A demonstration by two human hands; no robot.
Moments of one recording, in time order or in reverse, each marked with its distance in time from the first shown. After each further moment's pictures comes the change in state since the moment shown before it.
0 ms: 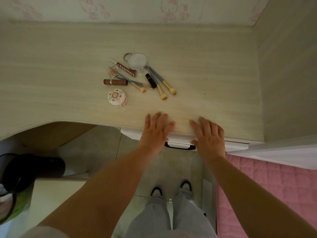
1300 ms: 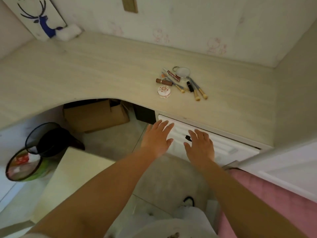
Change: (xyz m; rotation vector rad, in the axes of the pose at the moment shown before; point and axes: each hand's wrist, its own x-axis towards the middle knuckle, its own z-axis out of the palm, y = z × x) left_hand -0.170 -0.017 -0.002 -0.326 0.179 -0.319; right_hand -0.070 -0.111 -0.095 0.253 -0.368 -0.011
